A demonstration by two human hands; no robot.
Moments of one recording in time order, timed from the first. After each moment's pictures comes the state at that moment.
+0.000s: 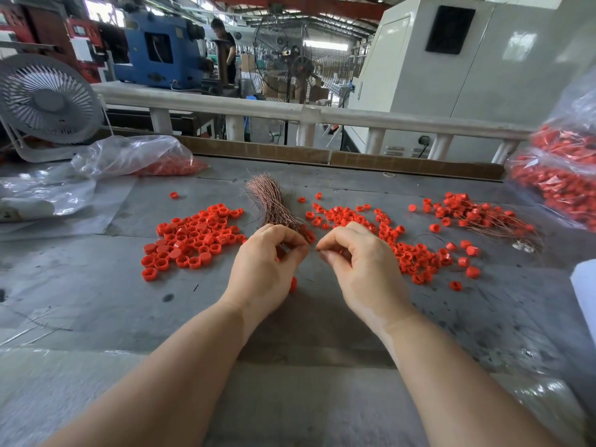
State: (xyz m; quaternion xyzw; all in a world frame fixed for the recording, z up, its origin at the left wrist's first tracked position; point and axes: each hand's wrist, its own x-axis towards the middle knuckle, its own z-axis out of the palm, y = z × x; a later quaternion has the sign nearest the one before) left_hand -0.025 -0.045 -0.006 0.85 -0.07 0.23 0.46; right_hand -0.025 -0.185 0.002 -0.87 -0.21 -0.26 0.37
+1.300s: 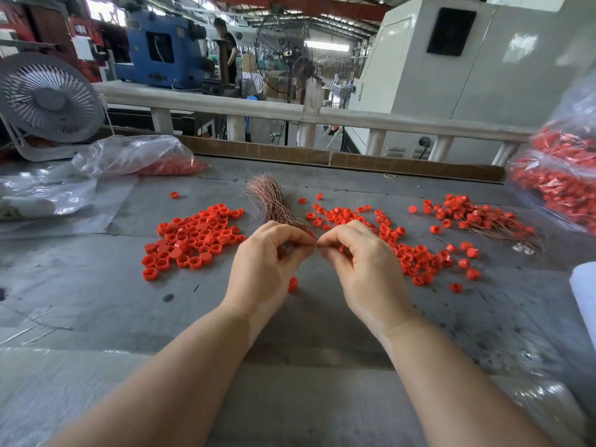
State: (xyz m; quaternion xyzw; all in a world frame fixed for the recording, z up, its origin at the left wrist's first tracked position) left_hand -0.032 -0.048 -0.002 0.82 -0.11 0.27 0.50; right_hand -0.026 -0.185 0.002 -0.85 -0.23 -0.29 0.37
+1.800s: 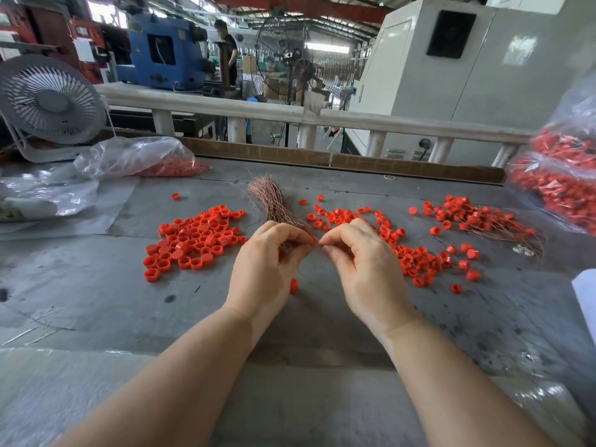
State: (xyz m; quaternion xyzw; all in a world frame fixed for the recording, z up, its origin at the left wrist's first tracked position) left_hand -0.030 -0.048 -0.004 0.83 -0.10 0.29 0.47; right_hand -0.025 -0.185 0.003 -0.85 -0.24 -0.31 0.37
